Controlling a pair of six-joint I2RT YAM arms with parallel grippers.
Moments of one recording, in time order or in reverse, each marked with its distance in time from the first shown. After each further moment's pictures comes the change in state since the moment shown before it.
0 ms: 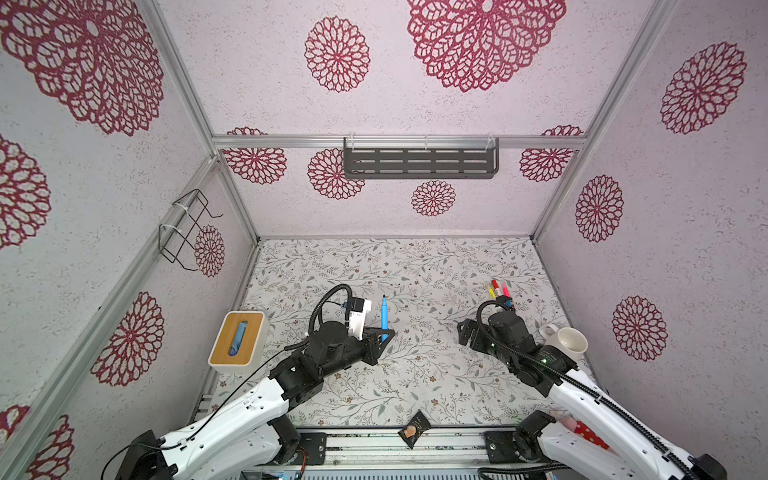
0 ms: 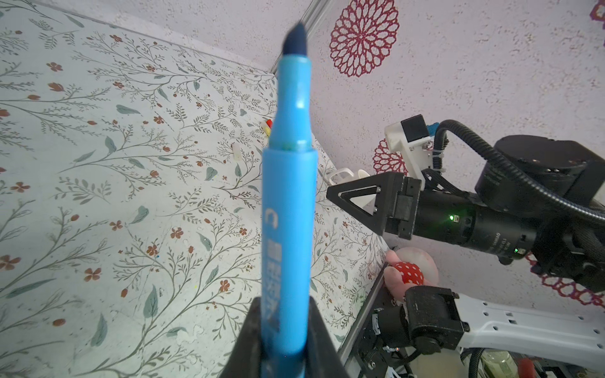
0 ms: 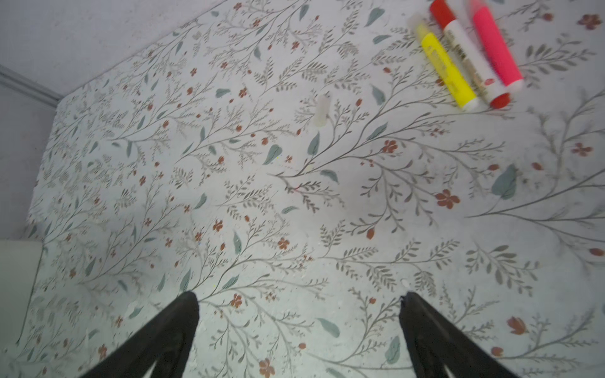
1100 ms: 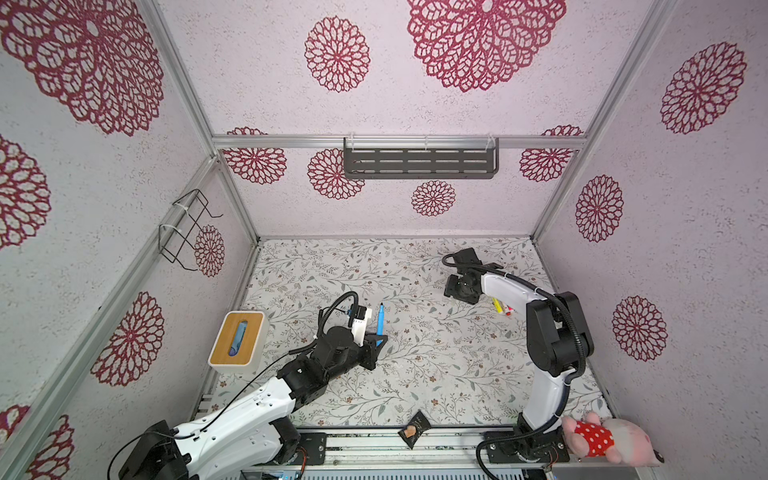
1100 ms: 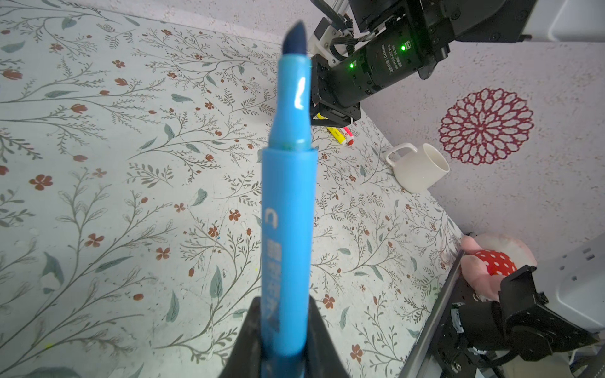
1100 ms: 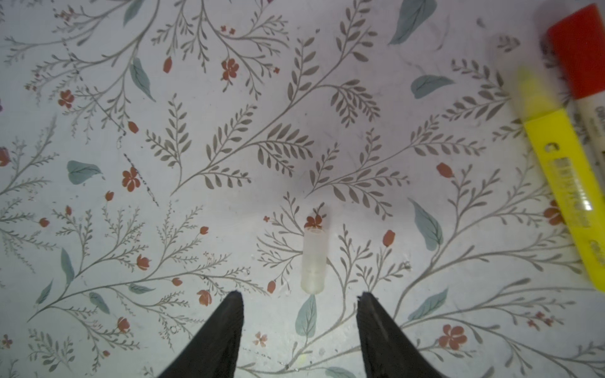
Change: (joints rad) left arm 0.001 0.046 -0.090 0.021 -0.095 0.146; right arm -0.176 1.040 0.725 -0.047 -0.094 -0.126
